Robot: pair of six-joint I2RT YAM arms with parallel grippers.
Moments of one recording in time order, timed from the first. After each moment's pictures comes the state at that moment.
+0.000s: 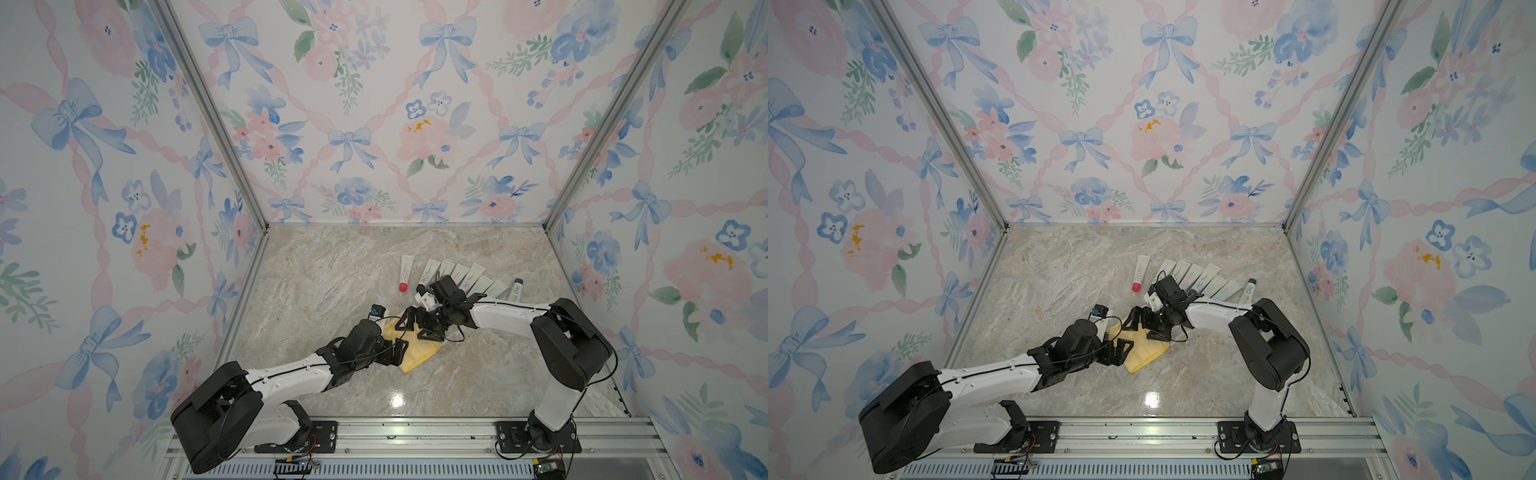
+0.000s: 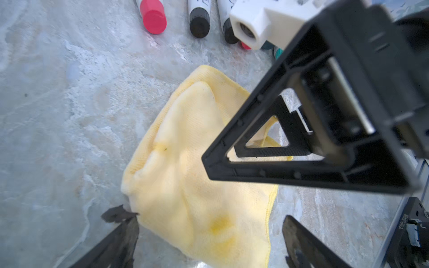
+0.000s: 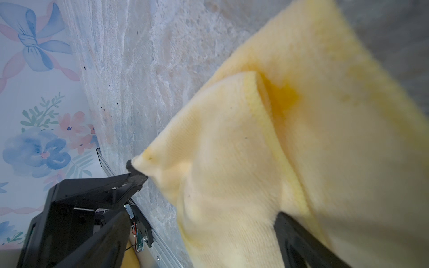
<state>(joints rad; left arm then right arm) -0.81 1.21 0.41 0.14 -0.04 -0.53 0.65 1.80 1.00 -0.23 -0.57 0.76</state>
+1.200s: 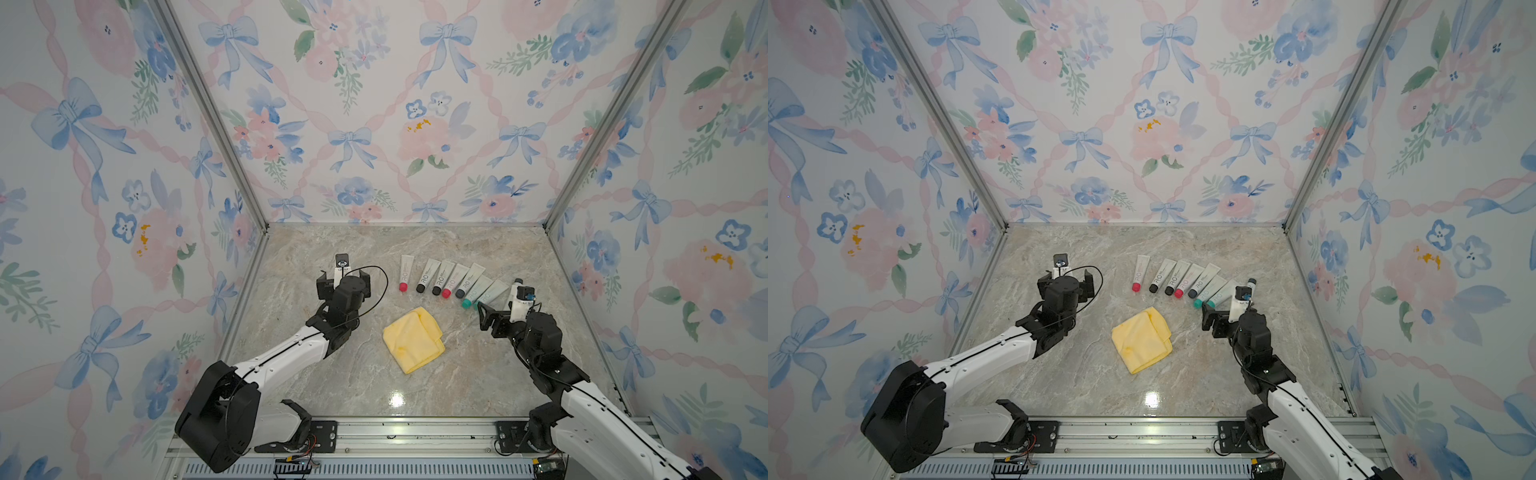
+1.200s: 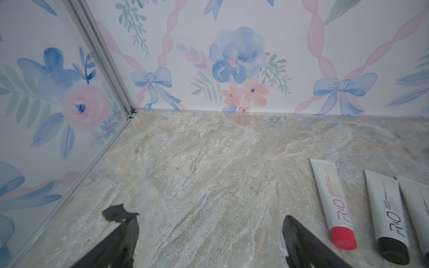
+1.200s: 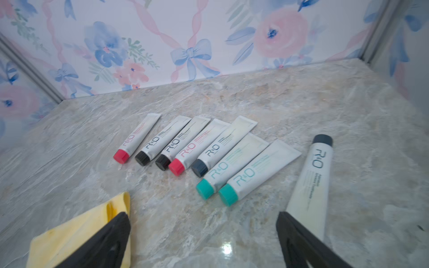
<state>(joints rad) -0.55 1.27 0.57 0.36 -0.73 -0.12 0.28 0.75 0.30 0.16 0.15 0.25</state>
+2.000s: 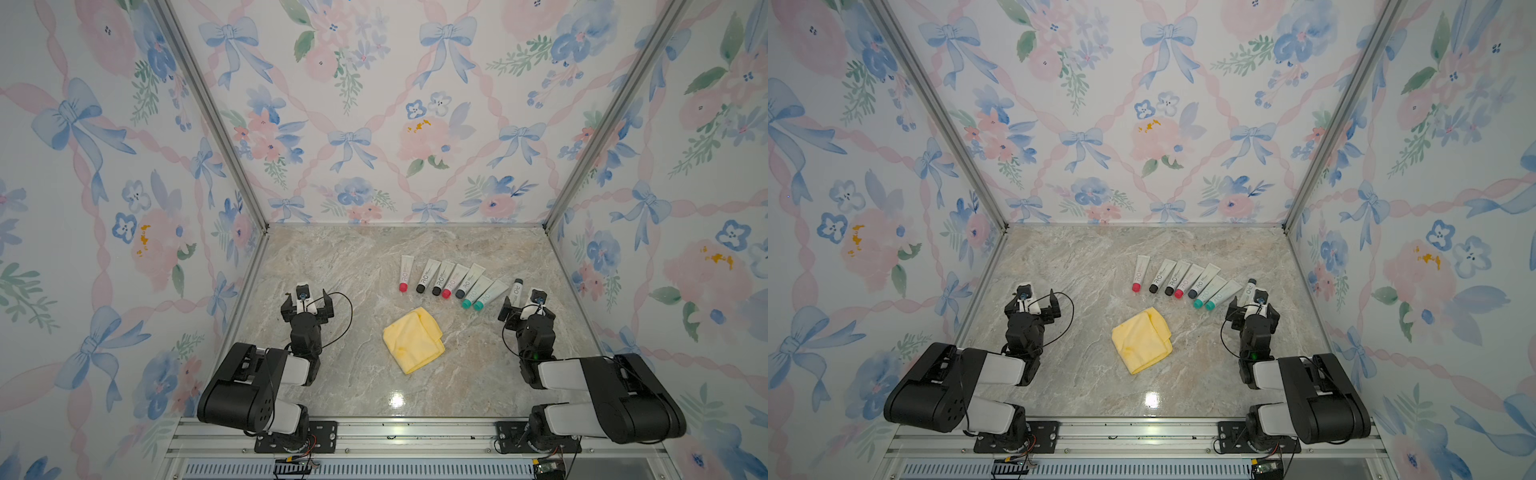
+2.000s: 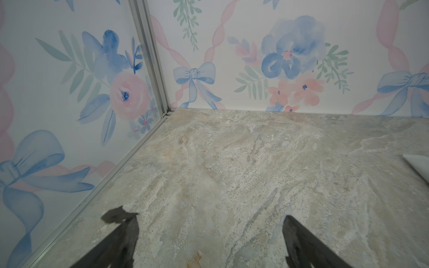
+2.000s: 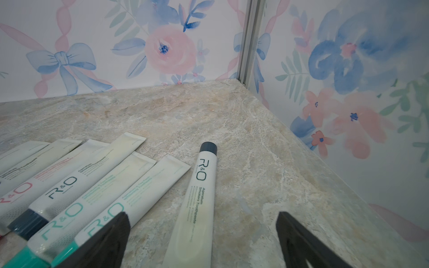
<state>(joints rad) -0.15 1.51 0.19 1.16 -0.38 0.01 0.06 1.50 0.14 1.09 0.33 0.08</state>
